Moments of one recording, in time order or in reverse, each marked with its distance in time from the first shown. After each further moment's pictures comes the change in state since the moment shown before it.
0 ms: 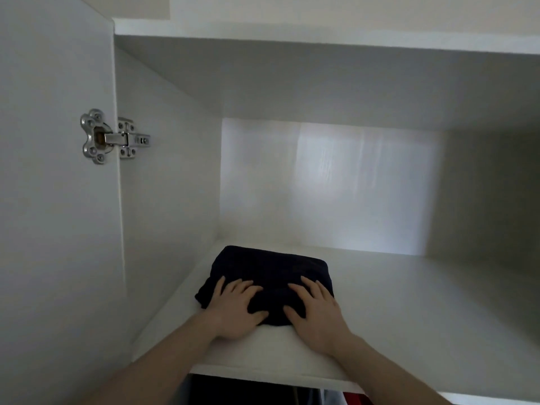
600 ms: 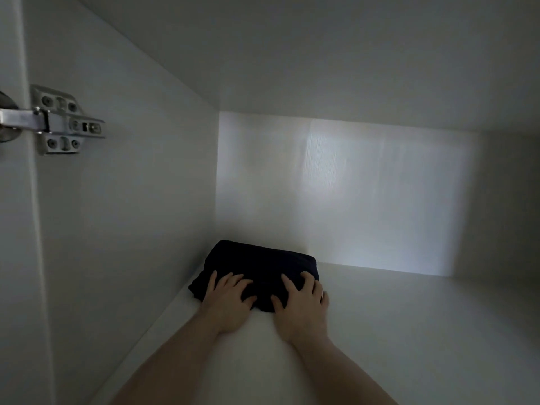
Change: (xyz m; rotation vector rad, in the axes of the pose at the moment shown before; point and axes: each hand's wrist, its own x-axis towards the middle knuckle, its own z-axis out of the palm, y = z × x) left_hand 0.140 -0.061 0.026 -0.039 0.208 -0.111; right_hand 0.132 -0.011 0.052 -0.117 0.186 0.163
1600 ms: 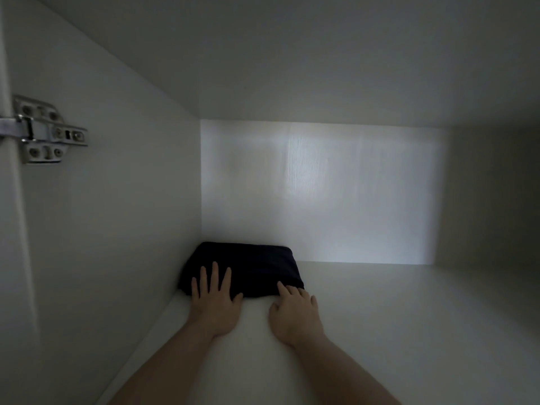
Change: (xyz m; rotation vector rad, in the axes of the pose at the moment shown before) left_hand 0.001 -0.001 0.002 0.098 0.080 -0.138; right_hand -0.005 0.001 -0.004 0.032 -0.180 0.010
